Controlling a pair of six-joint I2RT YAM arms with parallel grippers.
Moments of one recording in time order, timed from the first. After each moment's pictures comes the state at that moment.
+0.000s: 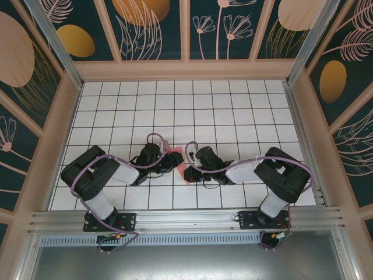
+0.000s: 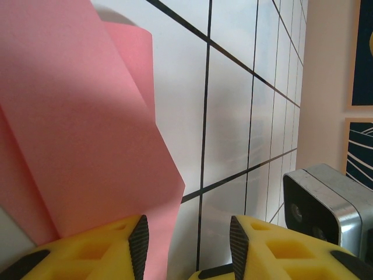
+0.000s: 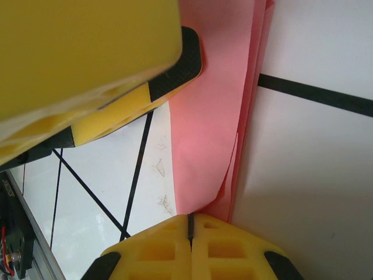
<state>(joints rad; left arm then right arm) -0.67 1.69 0.40 0.73 0.39 -1.17 0.92 1.63 0.54 0.29 -0.35 0.78</state>
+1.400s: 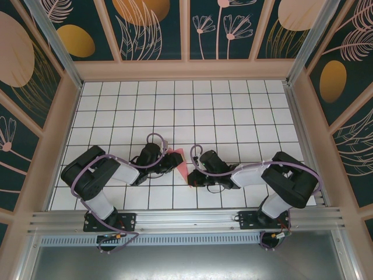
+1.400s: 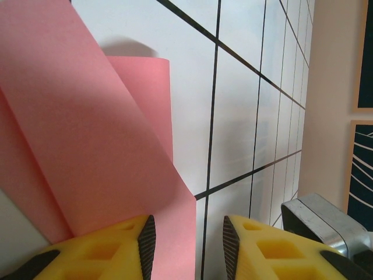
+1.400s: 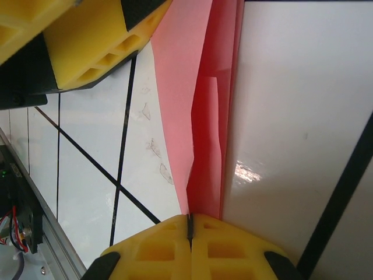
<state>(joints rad) -0.67 1.69 0.41 0.71 0.39 -1.17 0.92 1.55 0.46 0.27 -0.37 0.84</state>
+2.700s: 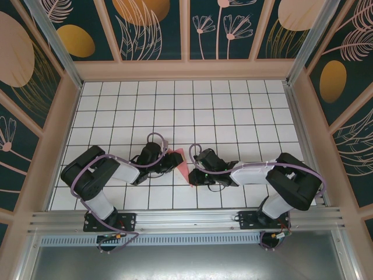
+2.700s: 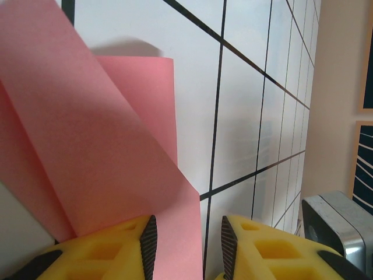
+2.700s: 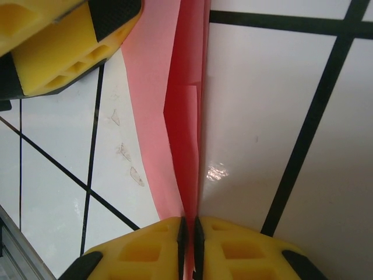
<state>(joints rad) -0.67 1.69 0.42 0.67 0.39 -1.16 0.94 1.52 0.53 0.07 -0.28 0.78</state>
